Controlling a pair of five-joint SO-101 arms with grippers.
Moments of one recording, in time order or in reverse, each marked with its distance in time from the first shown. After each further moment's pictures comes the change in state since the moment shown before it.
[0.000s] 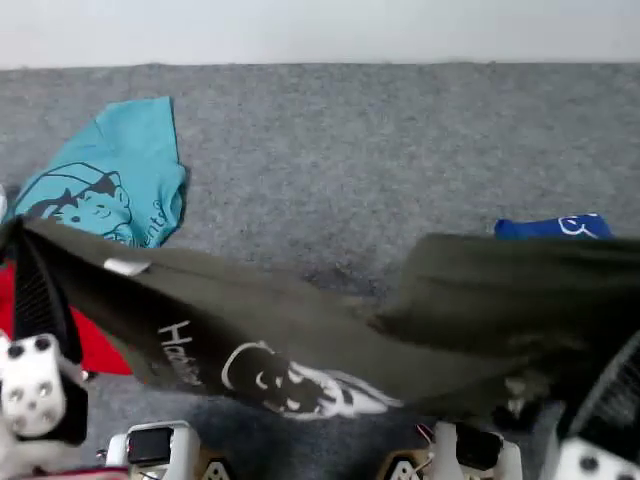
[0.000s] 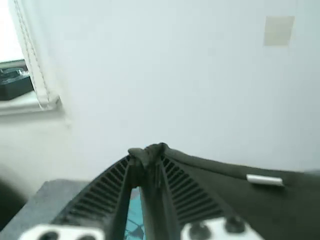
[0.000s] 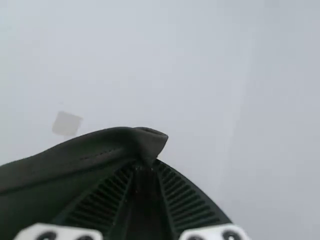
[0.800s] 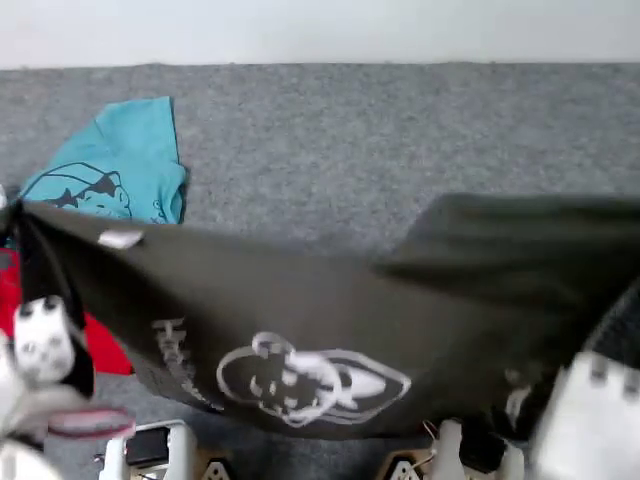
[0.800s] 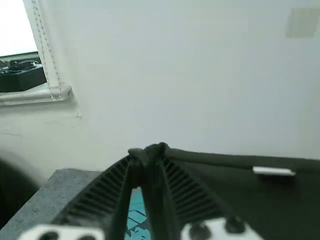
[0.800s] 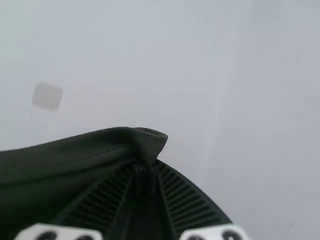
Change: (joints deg) left arm -3.8 -2.9 15.3 -8.3 0.0; right arm 5.7 -0.2 12.4 -2.3 -2.0
